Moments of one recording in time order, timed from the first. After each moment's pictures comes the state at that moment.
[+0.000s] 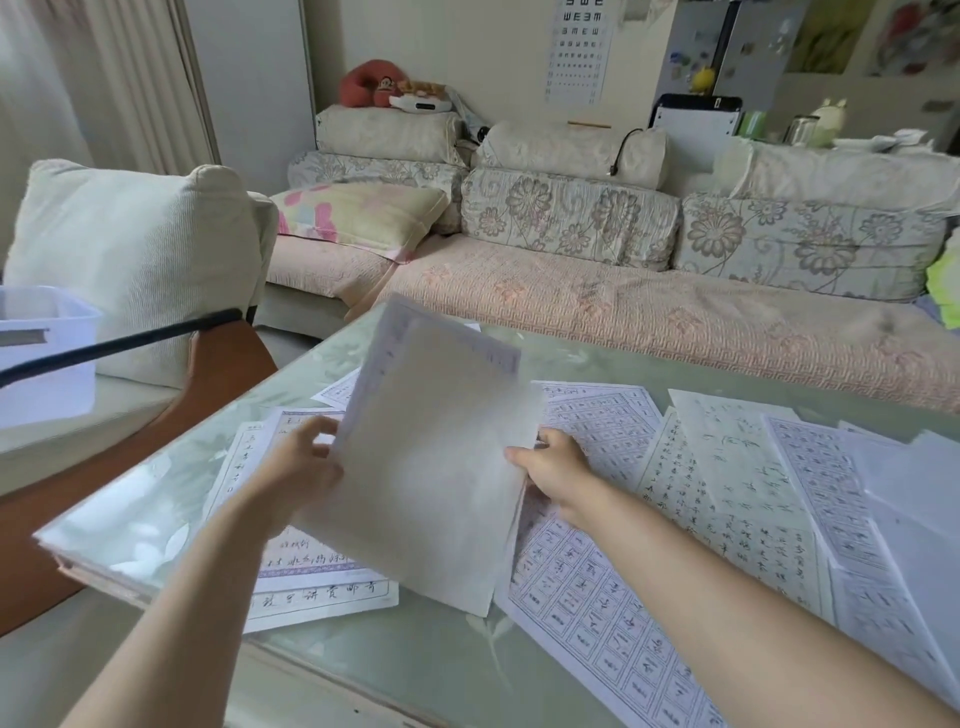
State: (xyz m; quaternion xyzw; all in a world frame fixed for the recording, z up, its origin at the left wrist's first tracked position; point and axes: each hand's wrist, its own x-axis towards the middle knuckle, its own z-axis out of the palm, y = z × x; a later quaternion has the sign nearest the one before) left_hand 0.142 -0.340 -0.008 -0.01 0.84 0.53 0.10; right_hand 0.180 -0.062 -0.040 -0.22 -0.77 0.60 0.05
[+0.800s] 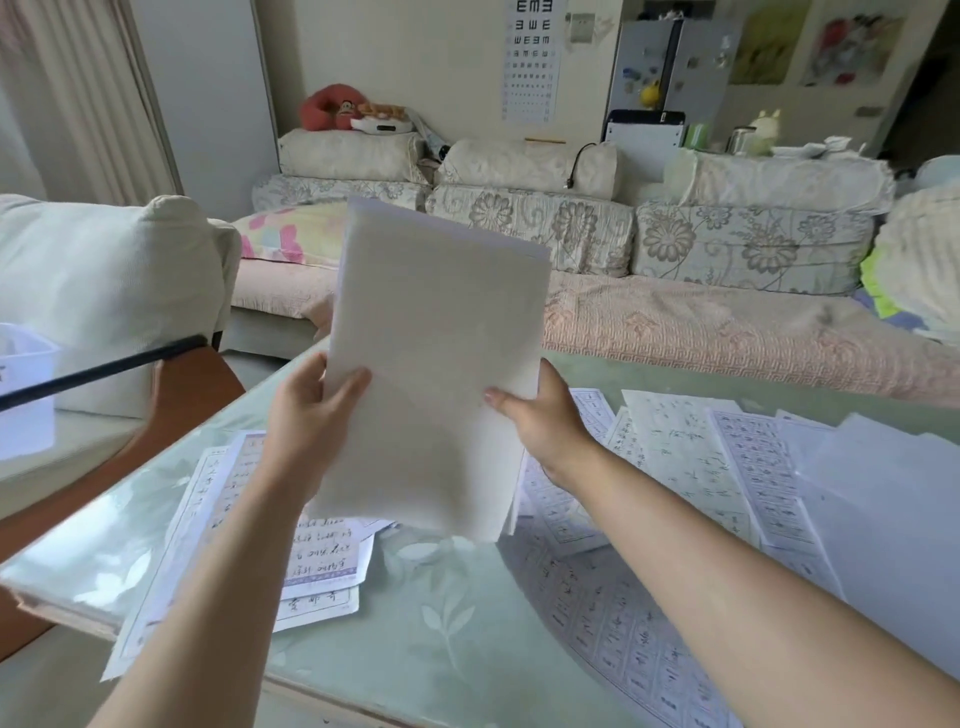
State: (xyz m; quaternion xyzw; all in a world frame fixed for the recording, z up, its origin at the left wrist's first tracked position) left_hand 0.179 -0.268 0.058 0.13 0.71 0.68 -0.12; right_hand 0.215 -0.042 0.038 -0.05 -0.72 0.66 0.21
